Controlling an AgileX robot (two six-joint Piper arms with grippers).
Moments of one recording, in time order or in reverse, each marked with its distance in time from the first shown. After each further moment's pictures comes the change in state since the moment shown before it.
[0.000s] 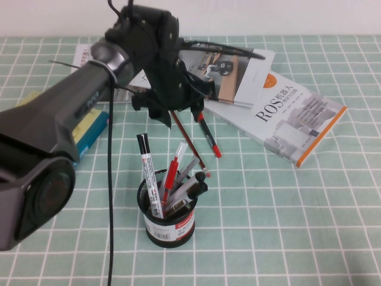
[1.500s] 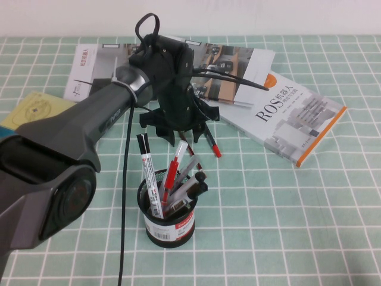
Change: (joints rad) right arm 0.000 0.000 0.000 0.000 0.000 0.000; left arm -0.032 0.101 -0.002 0.058 -0.020 -0.007
